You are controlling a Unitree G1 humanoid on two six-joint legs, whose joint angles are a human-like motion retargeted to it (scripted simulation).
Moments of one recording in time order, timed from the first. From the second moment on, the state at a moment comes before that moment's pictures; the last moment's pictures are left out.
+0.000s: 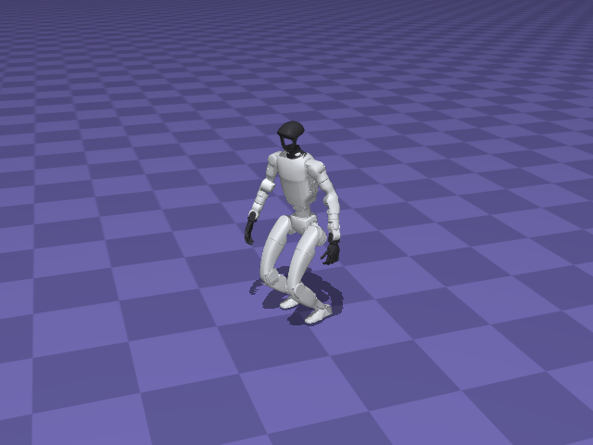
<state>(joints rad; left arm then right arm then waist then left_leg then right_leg) 0.05 0.47 -0.35 1.09 -0.21 0.01 -0.23 -0.16 -0.41 0.37 1.07 0.09 0.01 0.10 0.08 -0.03 0.02 -0.79 0.04 0.02 1.44 -0.87 0.13 -0.74 -0.01 -0.05 1.42 -0.87 0.00</state>
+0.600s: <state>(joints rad) -0.25 0.45 -0.57 1.16 -0.24 0.00 -0.14 -0.38 -0.29 0.45 1.20 0.13 0.04 -0.01 -0.02 -0.10 0.05 -0.64 -0.05 0.16 1.07 -0.81 0.15 -0.70 -0.14 -0.04 1.17 -0.77 0.07</state>
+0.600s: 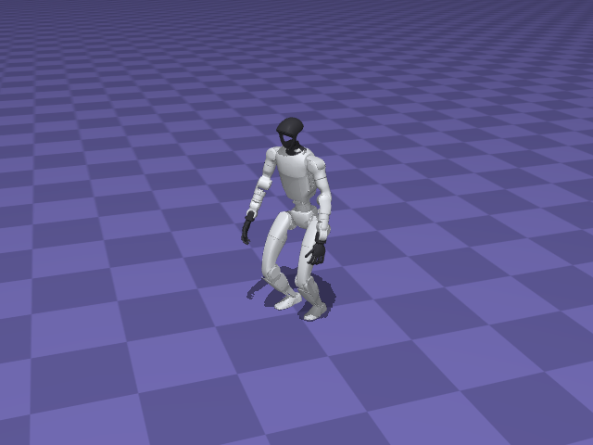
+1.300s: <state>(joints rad) -0.18 0.39 -0.47 1.17 -0.35 -0.03 -0.13 -0.18 -0.30 0.38 1.15 0.27 -0.01 -0.02 -0.01 -0.13 -0.10 -0.46 -0.16 0.07 0.61 -0.61 0.09 -0.60 -0.19 -0.05 0.94 -0.69 0.09</state>
